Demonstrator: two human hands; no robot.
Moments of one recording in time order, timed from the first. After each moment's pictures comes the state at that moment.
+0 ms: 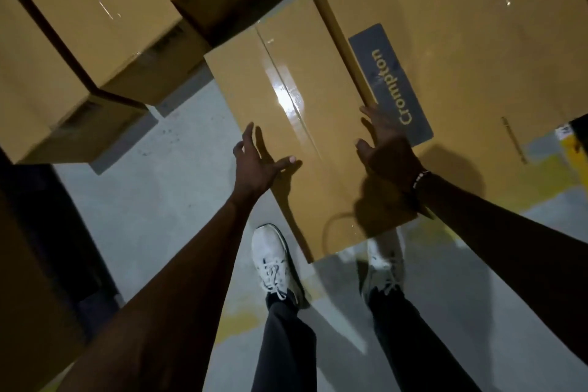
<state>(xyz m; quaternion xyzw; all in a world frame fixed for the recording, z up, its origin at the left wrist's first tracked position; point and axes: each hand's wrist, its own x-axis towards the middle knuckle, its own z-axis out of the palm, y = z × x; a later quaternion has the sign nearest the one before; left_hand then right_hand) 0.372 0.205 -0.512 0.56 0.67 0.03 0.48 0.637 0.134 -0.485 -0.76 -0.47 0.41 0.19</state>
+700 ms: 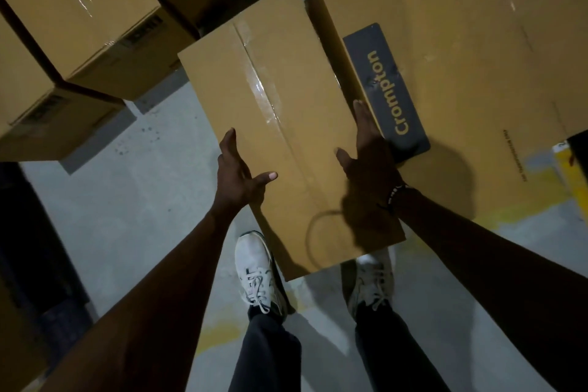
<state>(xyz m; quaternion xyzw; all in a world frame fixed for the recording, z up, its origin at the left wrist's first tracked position) 0.358 0.201 -0.556 0.61 0.64 0.07 0.46 0.629 0.144 -0.525 -0.77 -0.51 0.34 0.17</state>
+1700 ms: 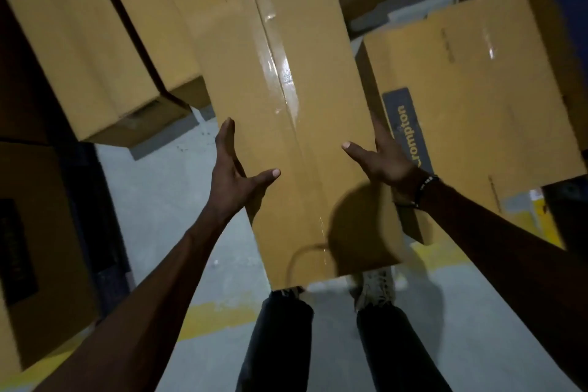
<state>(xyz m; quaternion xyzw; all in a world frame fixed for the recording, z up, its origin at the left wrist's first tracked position) 0.276 0.223 -0.358 0.55 0.64 0.22 0.49 0.586 0.207 -0.351 -0.68 -0.42 0.56 0.20</state>
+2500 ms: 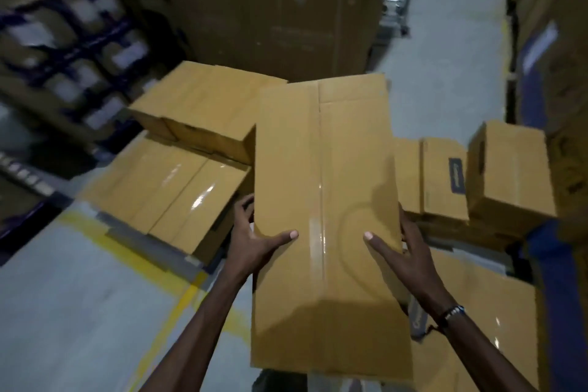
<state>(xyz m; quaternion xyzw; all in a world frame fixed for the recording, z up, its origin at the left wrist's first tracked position) 0.233 -0.025 0.197 0.34 0.74 0.49 0.29 0.512 0.100 0.205 -0.46 -0.68 0.50 0.28</state>
